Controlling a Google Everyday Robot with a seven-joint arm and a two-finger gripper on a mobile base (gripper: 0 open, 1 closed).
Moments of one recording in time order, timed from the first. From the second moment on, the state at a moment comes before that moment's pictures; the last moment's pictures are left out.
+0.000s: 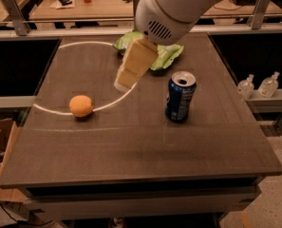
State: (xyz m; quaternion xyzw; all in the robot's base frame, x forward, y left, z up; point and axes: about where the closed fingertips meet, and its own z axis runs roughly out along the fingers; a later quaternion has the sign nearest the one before) arm 0.506 -0.006 1.010 -0.56 0.76 0.00 0.34
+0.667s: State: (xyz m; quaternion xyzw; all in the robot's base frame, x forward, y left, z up) arm 0.506 0.025 0.973 -0.59 0.75 0.01 0.31
